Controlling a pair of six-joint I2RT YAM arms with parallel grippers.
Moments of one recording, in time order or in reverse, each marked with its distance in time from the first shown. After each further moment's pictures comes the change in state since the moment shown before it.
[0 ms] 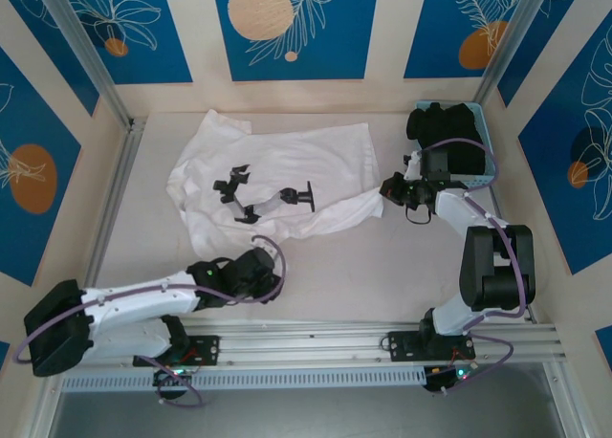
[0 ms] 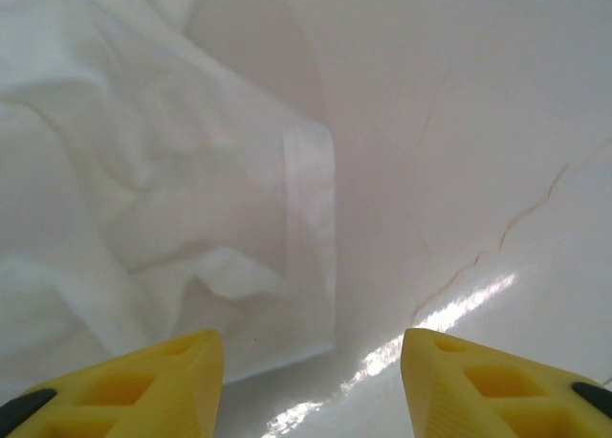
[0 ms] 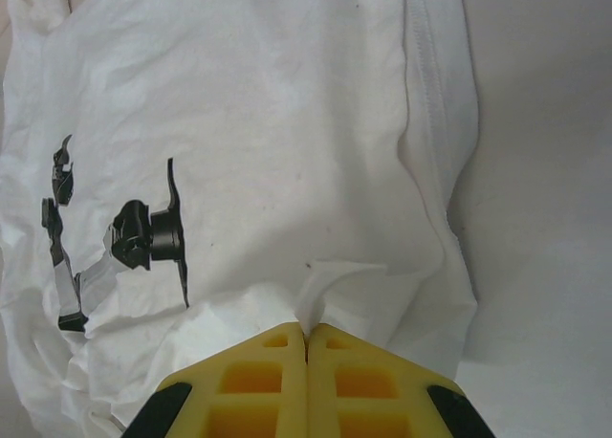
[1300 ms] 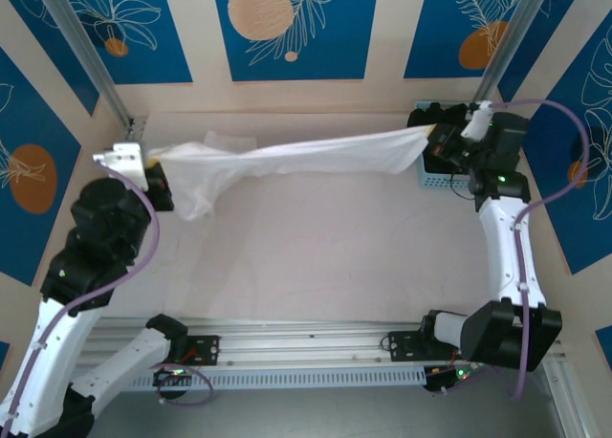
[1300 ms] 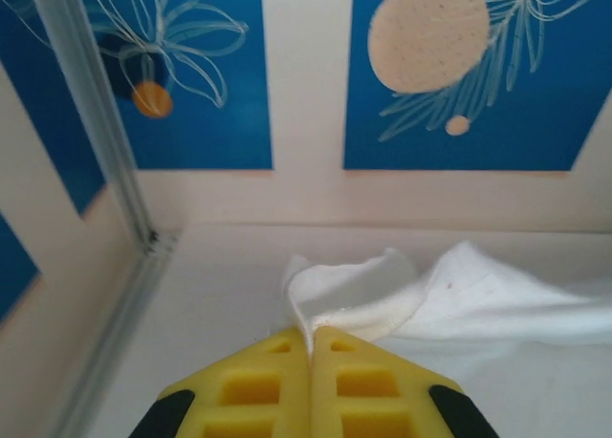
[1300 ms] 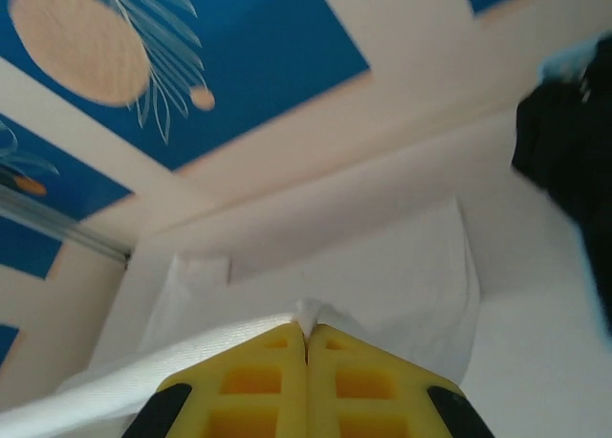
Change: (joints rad) left arm 0.649 -0.353 0.760 -0.300 -0.265 0.465; right arm -0.233 -0.349 0.298 -0.120 -0.049 -0.013
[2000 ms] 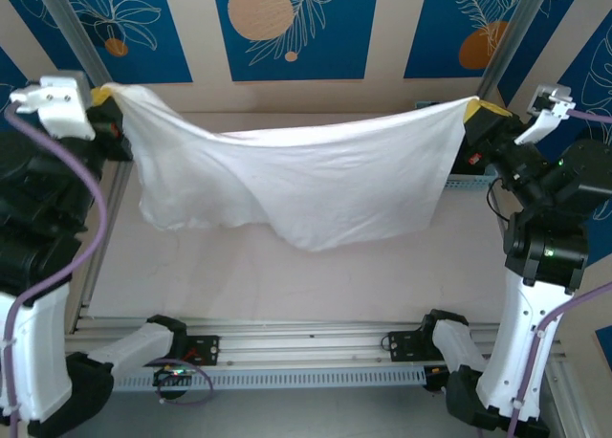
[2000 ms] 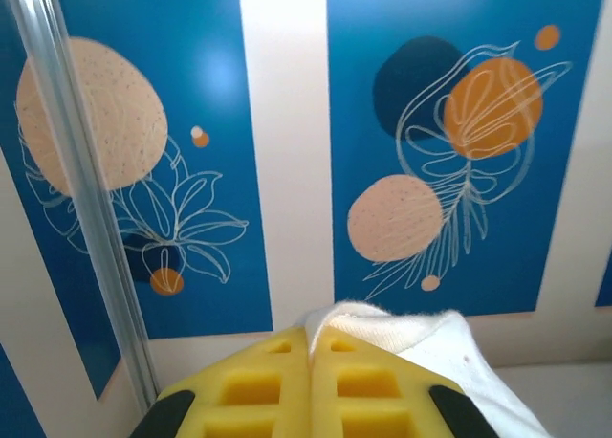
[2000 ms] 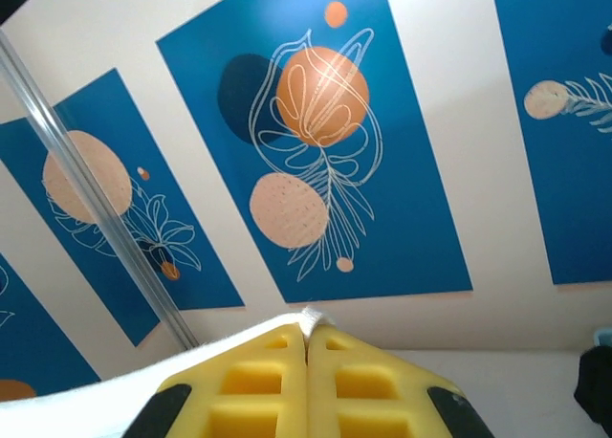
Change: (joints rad) left arm 0.149 0.276 0.597 -0.061 0.206 0.127; right arm -0.041 -0.283 0.320 -0.104 -0.078 0.007
